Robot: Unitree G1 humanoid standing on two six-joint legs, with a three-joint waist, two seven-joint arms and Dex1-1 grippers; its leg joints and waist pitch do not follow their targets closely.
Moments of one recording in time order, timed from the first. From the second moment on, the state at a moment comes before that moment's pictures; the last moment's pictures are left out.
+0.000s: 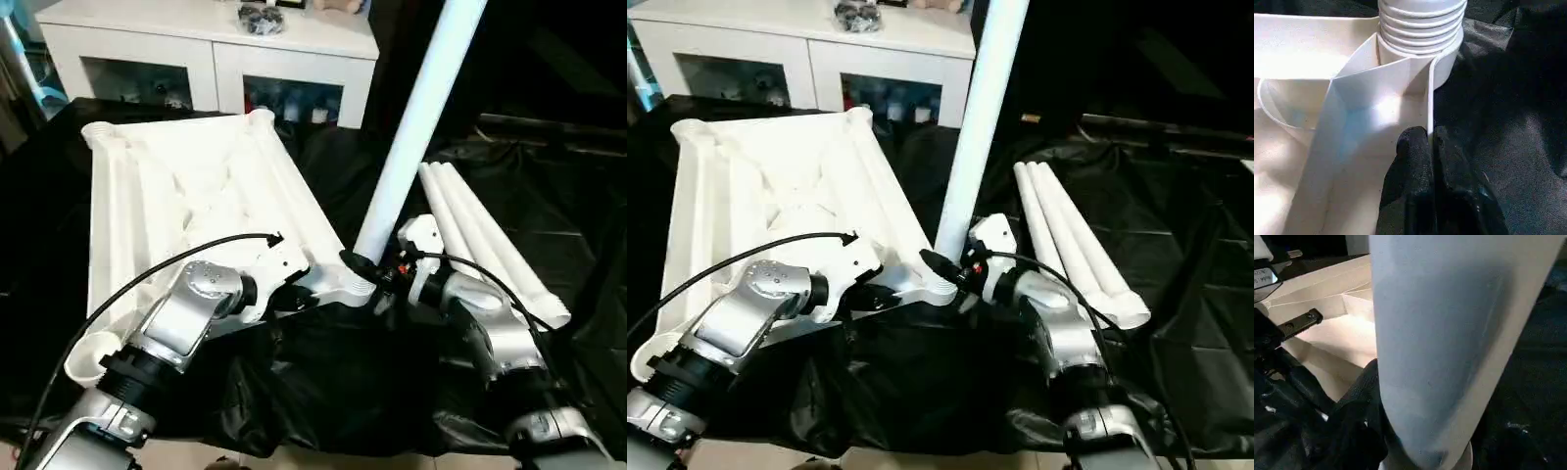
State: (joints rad) left arm -0.50 0.37 -0.37 0.26 0.01 0.49 -0.94; right arm -0.47 -0.21 0.09 0.58 0.21 0.02 0.85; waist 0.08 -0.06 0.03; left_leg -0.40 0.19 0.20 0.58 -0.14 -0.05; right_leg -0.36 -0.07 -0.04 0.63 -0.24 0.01
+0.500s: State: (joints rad) left arm -0.50 0.46 -0.39 0.26 0.01 0.39 -1.08; right arm -0.50 -0.23 0.11 0.63 0.21 -0.01 1.05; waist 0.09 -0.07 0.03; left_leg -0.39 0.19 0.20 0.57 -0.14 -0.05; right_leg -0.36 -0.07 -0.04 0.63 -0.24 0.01
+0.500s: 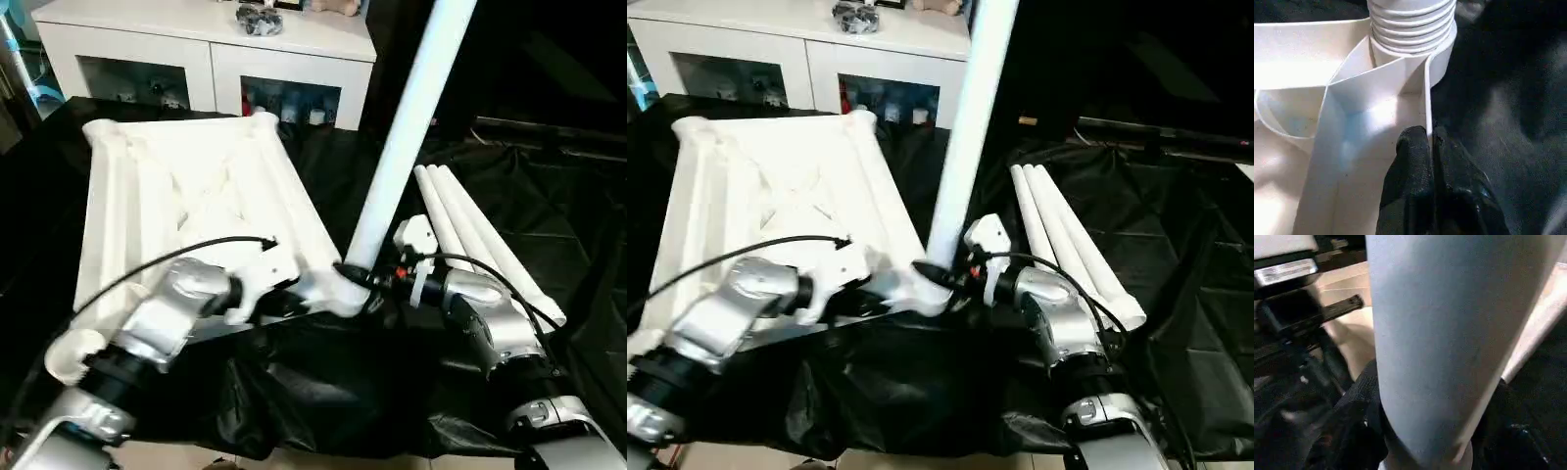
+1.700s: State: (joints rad) left arm -0.70 0.10 -0.26 0.53 0.07 0.66 -0.54; right arm -0.86 0.01 -0.01 1.12 0.09 -0.07 0.22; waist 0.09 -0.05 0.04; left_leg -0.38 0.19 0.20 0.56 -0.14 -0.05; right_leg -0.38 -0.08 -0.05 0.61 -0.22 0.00
